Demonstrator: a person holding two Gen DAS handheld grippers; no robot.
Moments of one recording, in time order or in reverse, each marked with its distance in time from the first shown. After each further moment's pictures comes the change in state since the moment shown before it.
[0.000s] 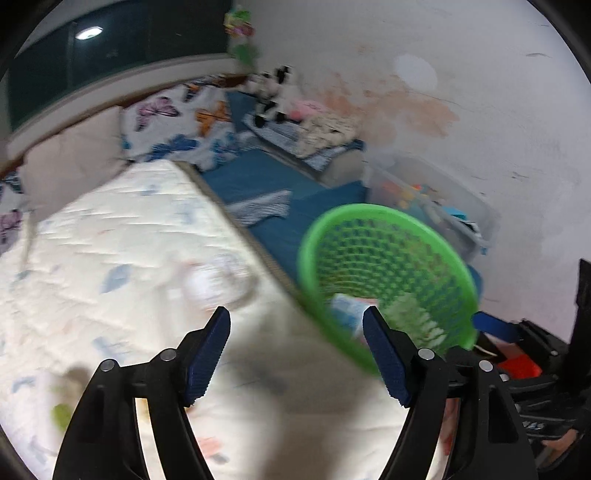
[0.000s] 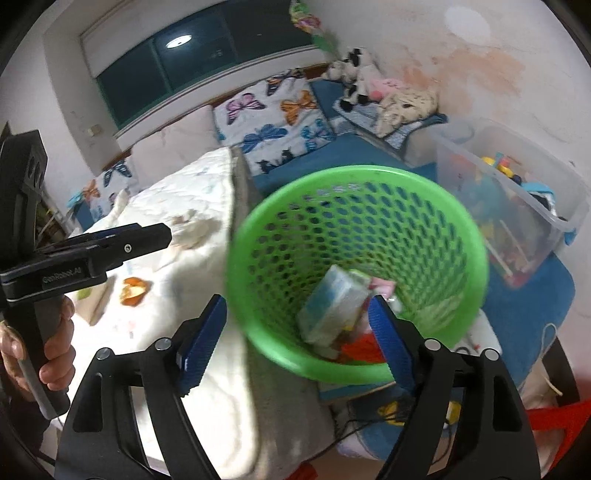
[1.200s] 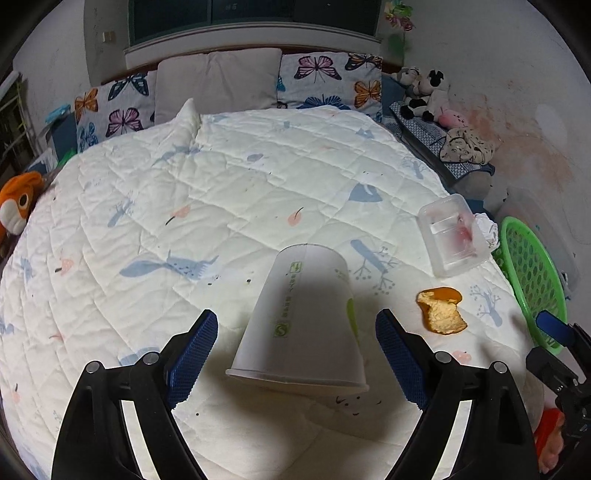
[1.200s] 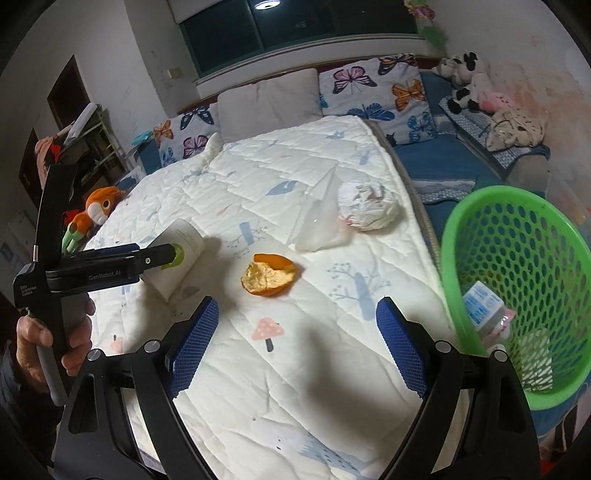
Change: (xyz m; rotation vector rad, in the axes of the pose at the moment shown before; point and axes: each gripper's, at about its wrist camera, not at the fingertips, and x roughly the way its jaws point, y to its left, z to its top) left arm -0.048 0.189 -0.088 -0.346 0.096 0.283; right arm 0.059 0.152 0.000 -0.224 0.112 0.205
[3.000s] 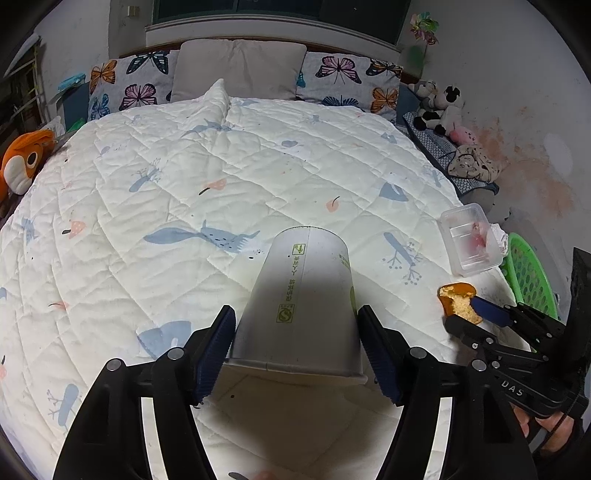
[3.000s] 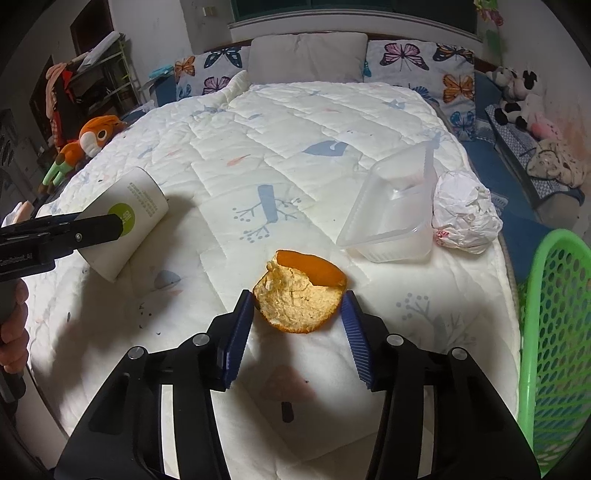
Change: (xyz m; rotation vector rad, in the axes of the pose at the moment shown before) left arm -0.004 0.042 -0.016 -0.105 0.009 -0.034; right arm 0.090 0.034 0.012 -0.207 0.149 -0.014
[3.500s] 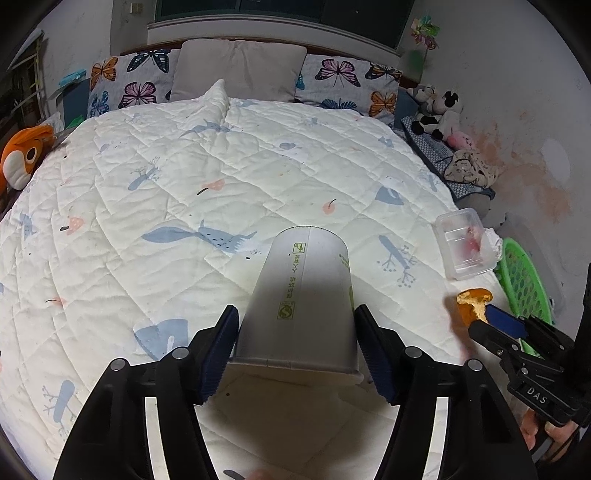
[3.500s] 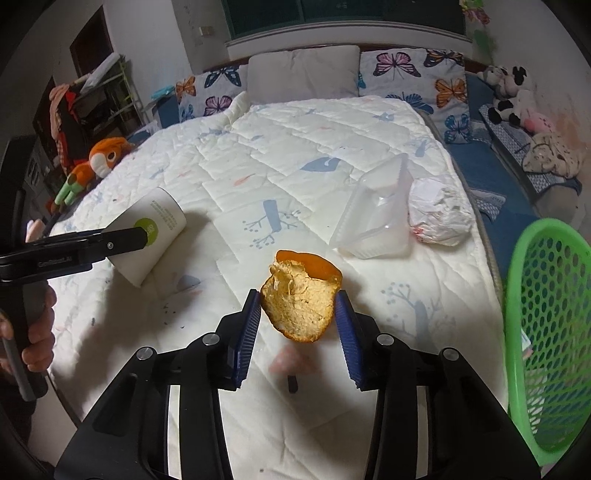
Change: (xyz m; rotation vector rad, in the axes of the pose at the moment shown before) left arm -0.002 0.000 -0.001 -0.017 -0.014 -0.031; right arm -0.035 -0.007 -0.008 0.058 -0.062 0.034
